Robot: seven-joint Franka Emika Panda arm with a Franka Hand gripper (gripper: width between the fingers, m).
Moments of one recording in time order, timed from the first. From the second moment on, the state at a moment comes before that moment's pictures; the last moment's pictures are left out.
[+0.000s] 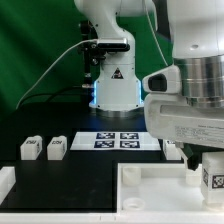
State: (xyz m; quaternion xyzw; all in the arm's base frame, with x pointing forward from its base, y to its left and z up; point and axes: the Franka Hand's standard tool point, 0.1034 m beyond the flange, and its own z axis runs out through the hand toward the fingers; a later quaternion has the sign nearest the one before) arm 0.631 0.120 0.077 -0.96 0.26 0.02 0.07
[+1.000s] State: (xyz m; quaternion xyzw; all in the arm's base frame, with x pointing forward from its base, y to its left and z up) arm 0.637 0.112 0.079 -0.91 0.42 0.02 0.06
